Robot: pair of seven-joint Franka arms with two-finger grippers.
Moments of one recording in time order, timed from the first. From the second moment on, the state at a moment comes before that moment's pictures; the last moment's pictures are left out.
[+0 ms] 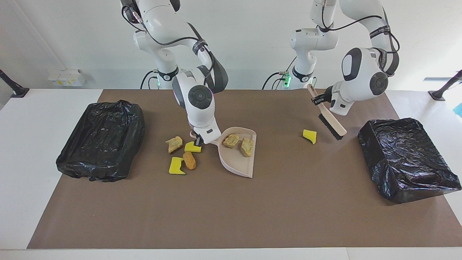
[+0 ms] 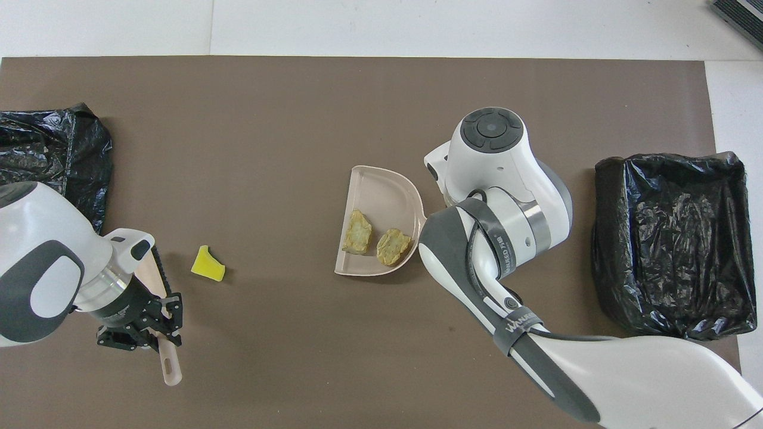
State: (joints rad) left arm -0.07 -0.10 -0.01 -2.24 -0.18 1.53 -0.42; right arm 0.26 0.39 0.18 -1.65 -0.06 1.79 -0.89
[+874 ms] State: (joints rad) left arm -0.39 0.02 -0.03 -2.22 -0.34 1.92 -0.42; right arm 0.26 0.39 0.18 -1.67 -0.06 1.81 -0.89
